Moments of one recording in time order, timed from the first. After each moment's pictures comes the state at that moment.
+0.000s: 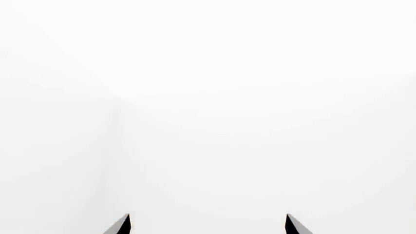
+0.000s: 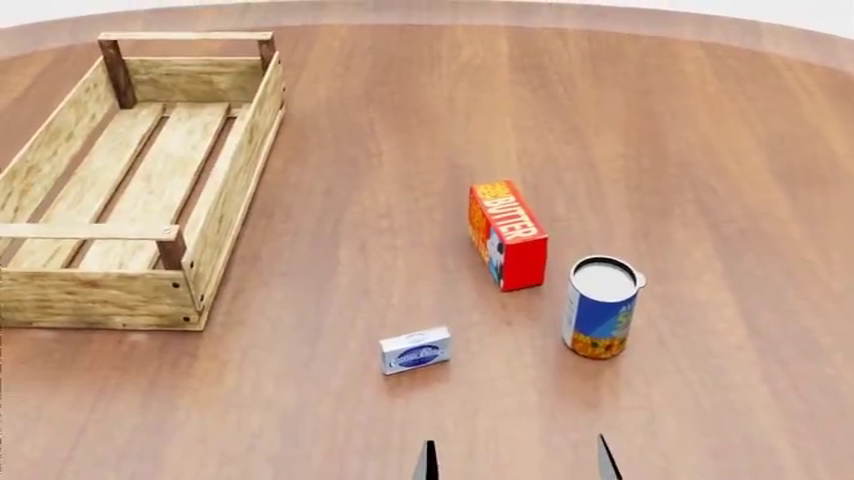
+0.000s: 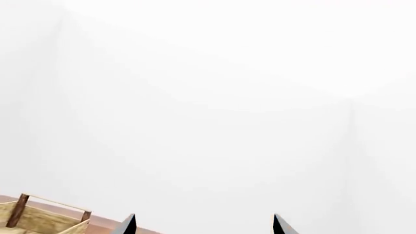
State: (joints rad) left arm 0.28 -0.18 0.08 0.46 0.11 0.56 -0.39; right arm -0.21 0.18 -0.31 -0.48 -0.40 -0.25 0.40
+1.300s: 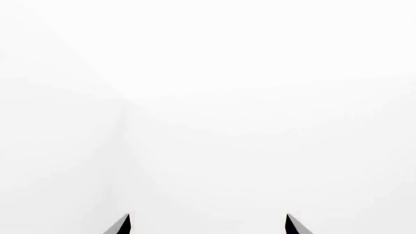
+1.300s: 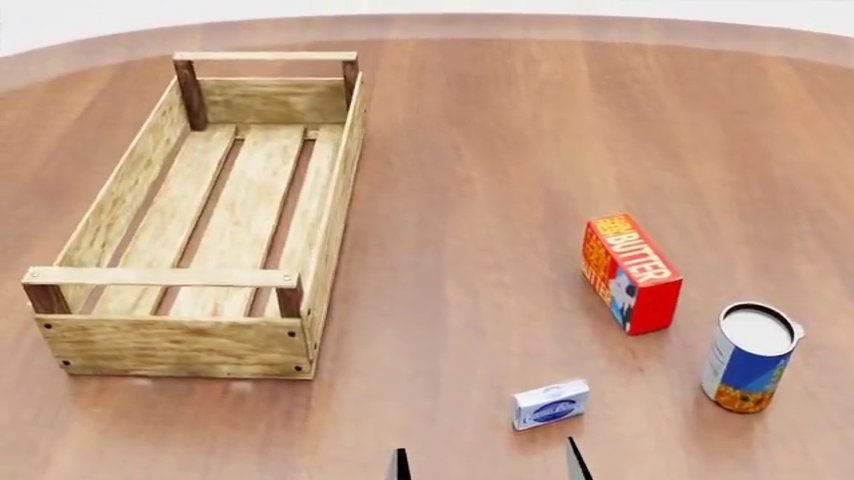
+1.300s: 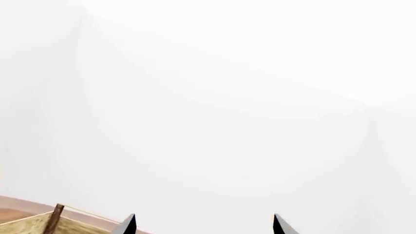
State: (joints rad) left arm 0.28 -0.22 0.10 0.47 0.12 0.55 -0.44; right arm -0.20 0.21 -0.37 -0.50 -0.43 -0.21 0.43
